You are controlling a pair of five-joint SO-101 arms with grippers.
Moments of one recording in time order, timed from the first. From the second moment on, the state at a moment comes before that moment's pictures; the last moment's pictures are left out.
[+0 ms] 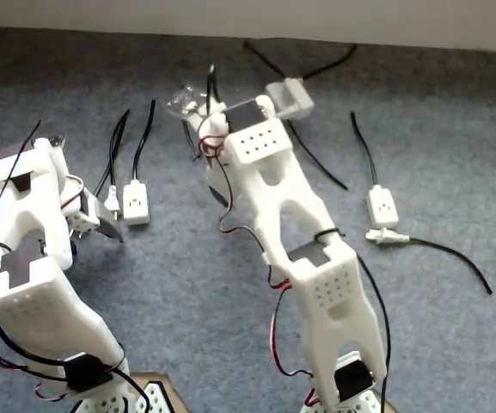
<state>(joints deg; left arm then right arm) -28.9 23.3 3.9 83.6 -3.1 -31.5 40.4 -46.5 98.2 25.3</state>
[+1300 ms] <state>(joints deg) -26.2 23.3 3.9 83.6 -3.1 -22.8 12.6 -1.0 90.4 20.7</state>
